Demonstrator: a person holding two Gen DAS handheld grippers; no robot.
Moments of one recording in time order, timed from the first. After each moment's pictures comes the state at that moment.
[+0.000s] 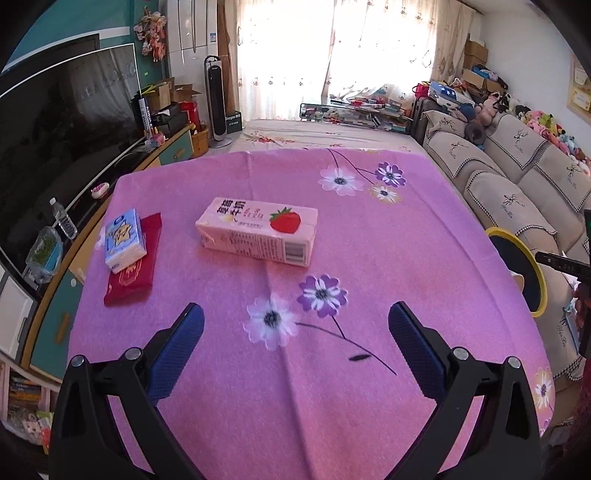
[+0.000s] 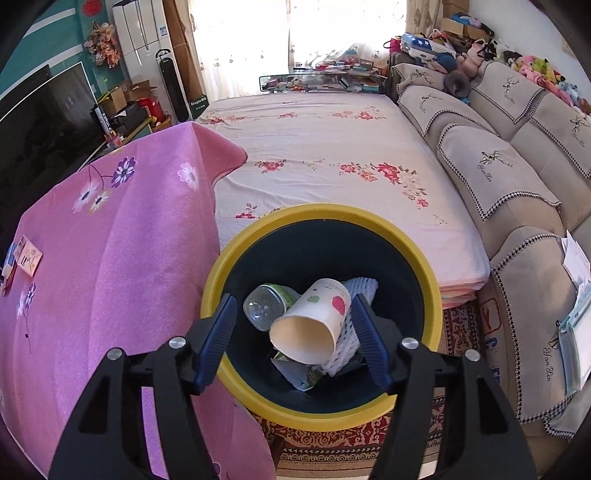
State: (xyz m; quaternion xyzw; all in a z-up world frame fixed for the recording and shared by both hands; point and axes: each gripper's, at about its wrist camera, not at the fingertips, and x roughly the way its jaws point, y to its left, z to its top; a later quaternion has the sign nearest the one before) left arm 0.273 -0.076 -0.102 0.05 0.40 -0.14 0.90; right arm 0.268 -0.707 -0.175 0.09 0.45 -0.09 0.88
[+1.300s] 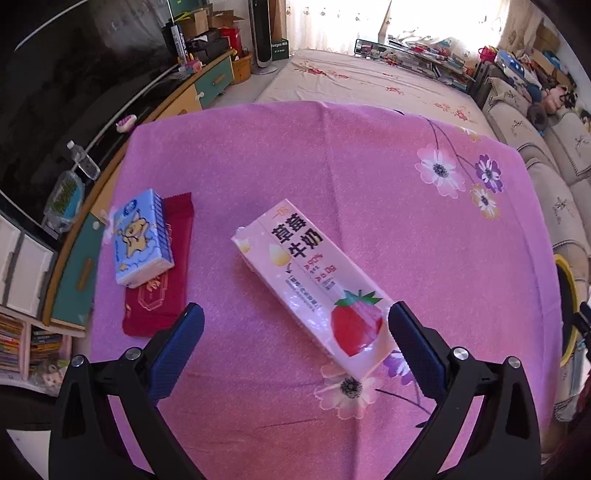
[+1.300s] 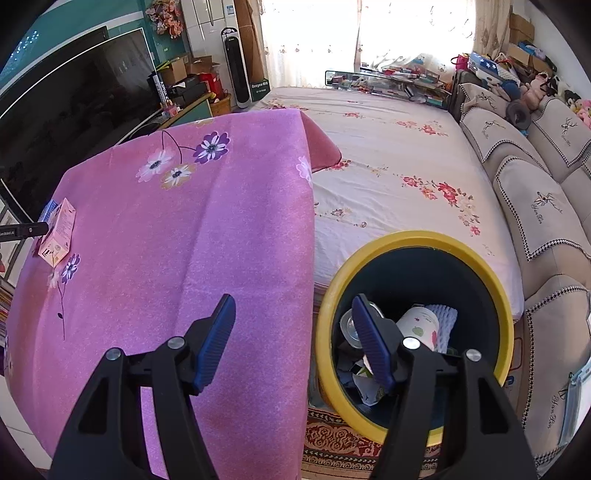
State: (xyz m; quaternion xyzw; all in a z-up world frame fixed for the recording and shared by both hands) left arm 0.402 -0.050 -0.130 0.02 0.55 -0.05 0.83; right arm 0.309 -0.623 -0.163 0.05 0.47 0.01 0.88
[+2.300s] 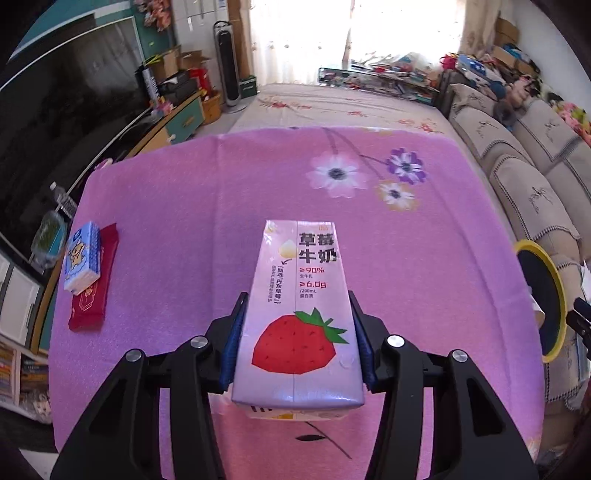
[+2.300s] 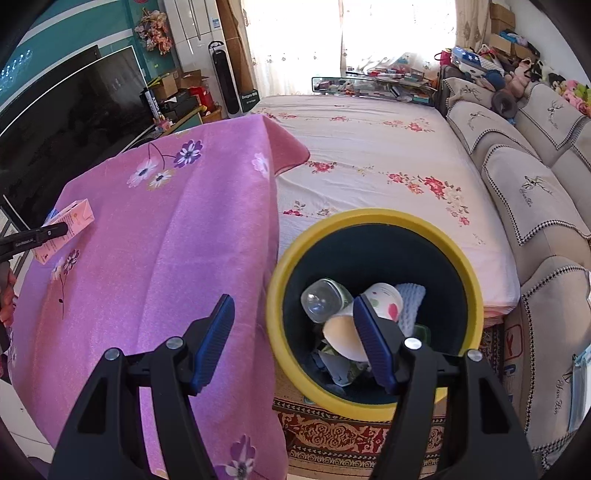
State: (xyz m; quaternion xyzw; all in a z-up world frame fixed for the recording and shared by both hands) left arm 0.339 -0.173 -0.116 0.07 0.47 -0.10 0.87; right arm 0.255 -0.679 -0.160 0.08 0.45 0.00 0.89
